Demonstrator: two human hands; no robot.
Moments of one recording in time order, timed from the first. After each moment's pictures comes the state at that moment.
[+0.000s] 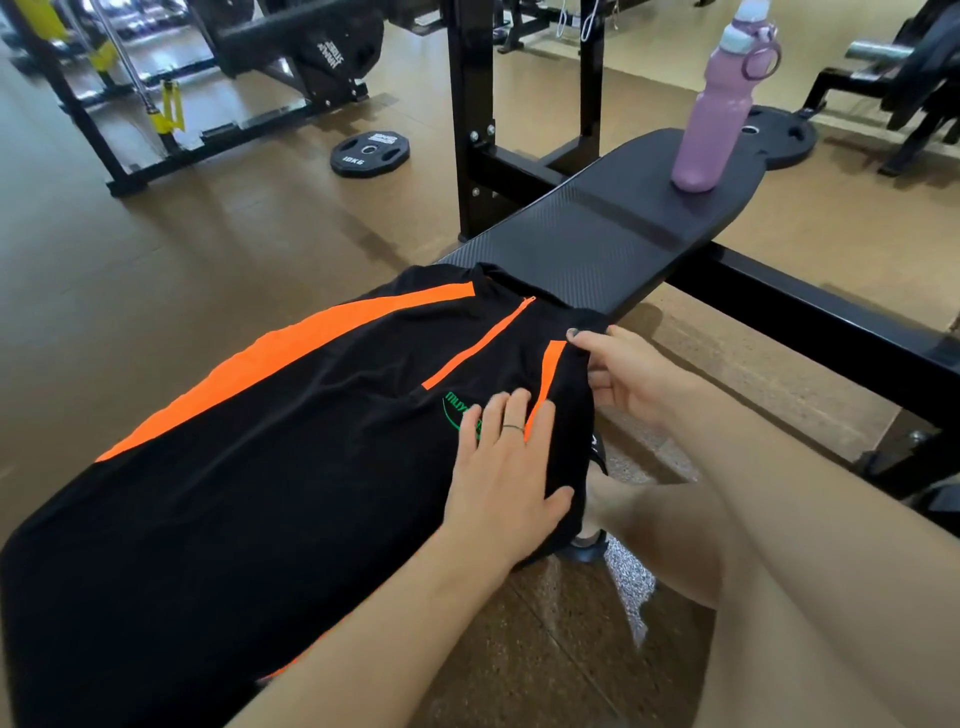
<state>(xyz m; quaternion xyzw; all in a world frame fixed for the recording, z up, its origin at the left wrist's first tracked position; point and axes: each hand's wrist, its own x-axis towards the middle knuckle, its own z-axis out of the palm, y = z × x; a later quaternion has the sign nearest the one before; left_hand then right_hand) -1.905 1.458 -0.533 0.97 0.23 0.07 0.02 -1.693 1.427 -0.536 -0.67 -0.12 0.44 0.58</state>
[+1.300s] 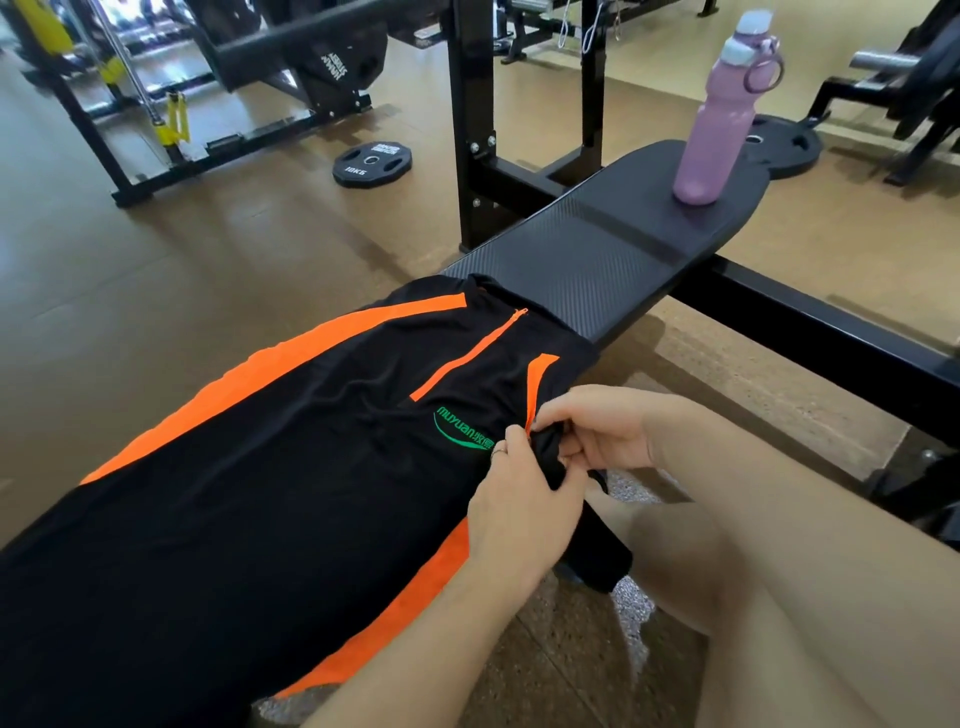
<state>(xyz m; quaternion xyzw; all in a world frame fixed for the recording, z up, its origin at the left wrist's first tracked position) -1.876 1.441 -0.526 0.83 0.43 0.09 0.35 -1.719 1.423 -0.517 -0.60 -0.18 0.66 0.41</state>
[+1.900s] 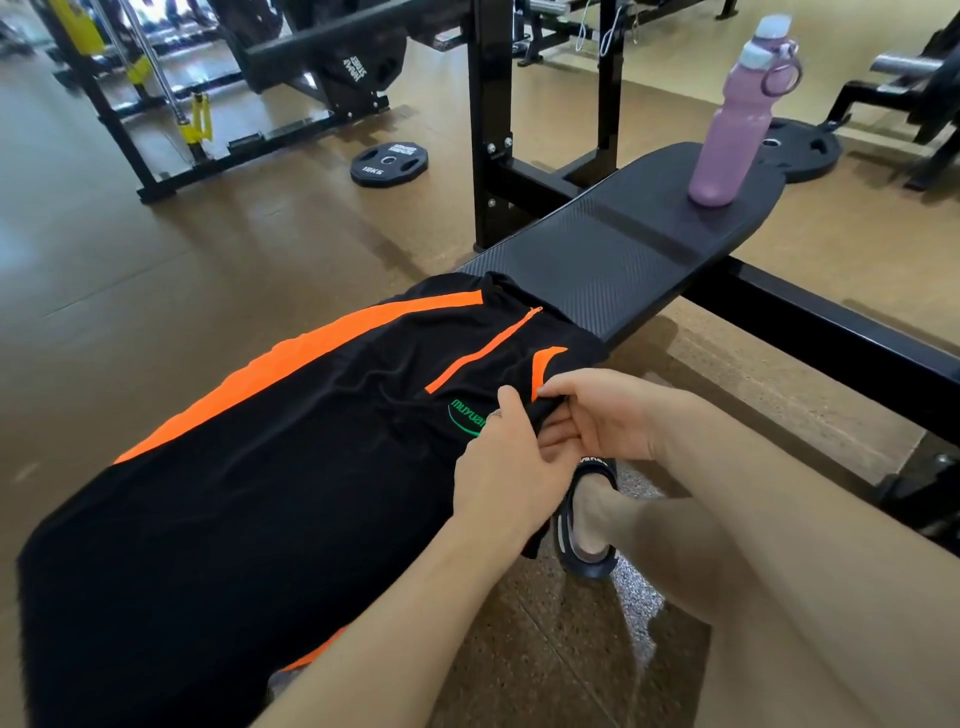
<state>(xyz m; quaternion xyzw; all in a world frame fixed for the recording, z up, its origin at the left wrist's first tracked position) -1.886 1.461 -0.501 0.86 0.41 0.09 0.29 -1.736 1.430 -0.499 -0.62 -0.14 0.63 0.45</state>
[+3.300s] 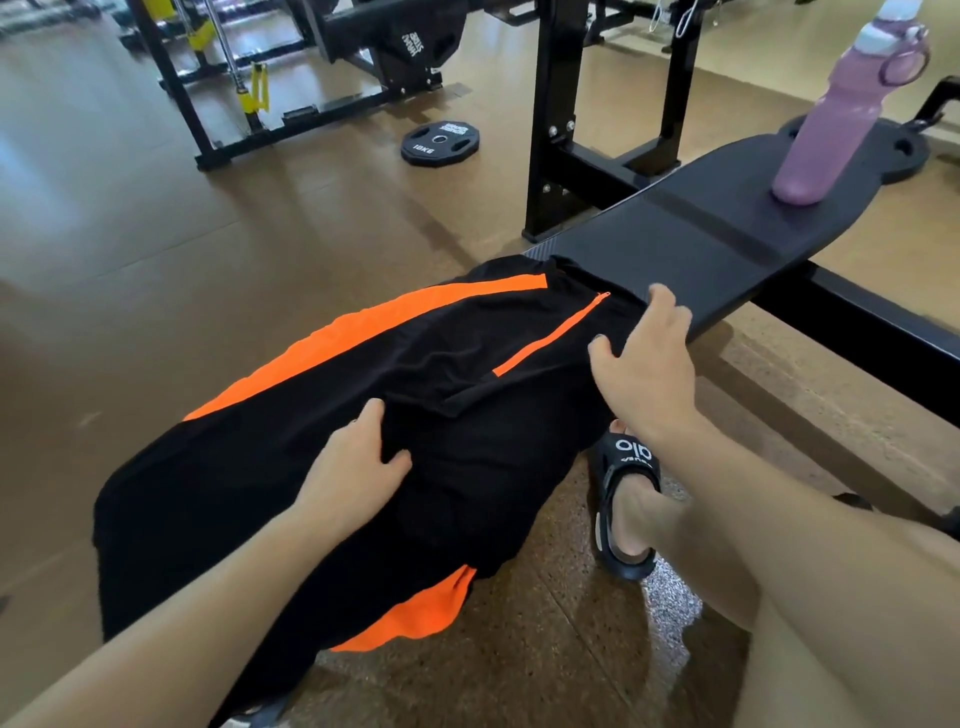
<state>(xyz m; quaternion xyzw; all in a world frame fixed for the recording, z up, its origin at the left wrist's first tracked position) -2.037 1.587 -0.508 0.83 0.48 0.06 0.28 -1.769 1.471 -0.502 -0.88 -0.29 0.04 0.38</state>
